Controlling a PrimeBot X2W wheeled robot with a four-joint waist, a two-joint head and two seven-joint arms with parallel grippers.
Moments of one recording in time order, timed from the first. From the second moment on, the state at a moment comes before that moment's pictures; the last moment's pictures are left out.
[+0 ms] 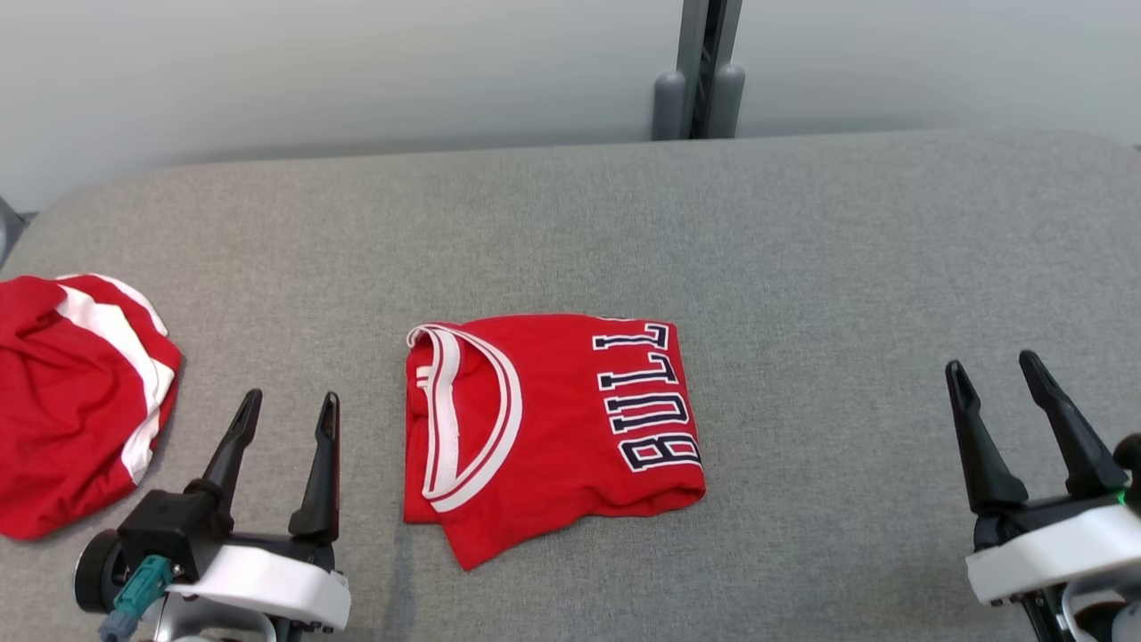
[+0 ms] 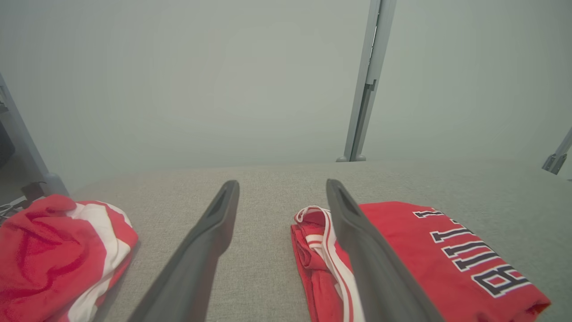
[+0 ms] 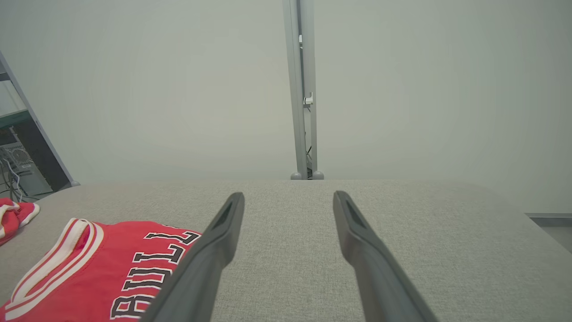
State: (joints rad) left arm -0.02 0.16 -0.10 0.02 -0.27 0.01 -0.14; right arm -0.04 -0.20 0.01 -0.04 0.32 0.13 -0.07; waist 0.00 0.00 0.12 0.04
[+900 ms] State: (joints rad) left arm 0.07 0.18 -0.11 -0.05 -0.29 0.05 -0.08; right arm 0.08 -0.16 -0.05 -0.11 0.29 0.13 -0.01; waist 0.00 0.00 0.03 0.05
